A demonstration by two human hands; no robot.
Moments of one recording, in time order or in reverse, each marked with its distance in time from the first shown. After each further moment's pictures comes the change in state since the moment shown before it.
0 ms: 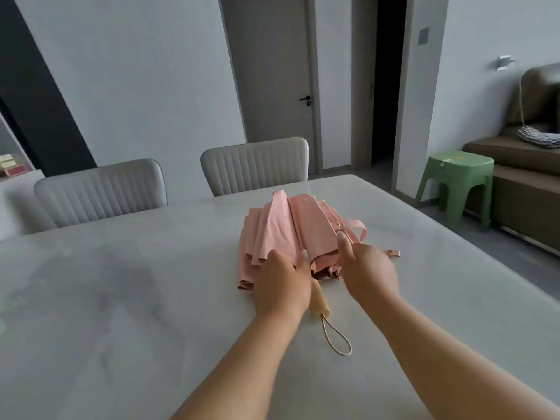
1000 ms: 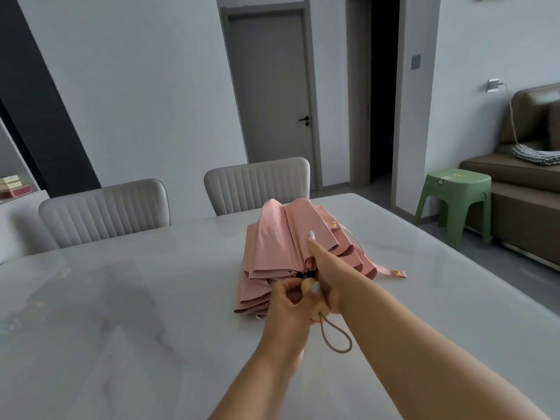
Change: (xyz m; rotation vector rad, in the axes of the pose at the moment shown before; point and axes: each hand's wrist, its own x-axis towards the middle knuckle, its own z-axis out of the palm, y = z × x) left_hand -0.008 -0.027 0.011 -1.036 -0.329 -0.065; right_hand 0.034 -0.047 0.032 0.853 -0.593 0.612
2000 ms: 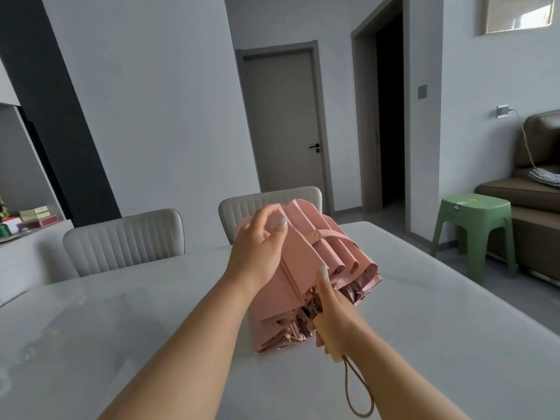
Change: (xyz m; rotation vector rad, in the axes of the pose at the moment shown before) left_hand 0.054 0.155 -0.024 0.902 0.162 0.502; right_hand -0.046 0.005 0.019 -0.455 0.069 -0.402
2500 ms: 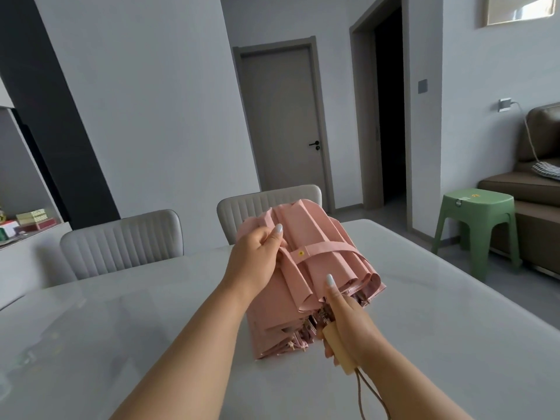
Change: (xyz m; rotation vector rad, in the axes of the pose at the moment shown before) left_hand 0.006 -0.017 0.011 -0.060 -0.044 -0.052; right_hand 0.001 0.015 -0.012 0.165 -0.038 -0.047
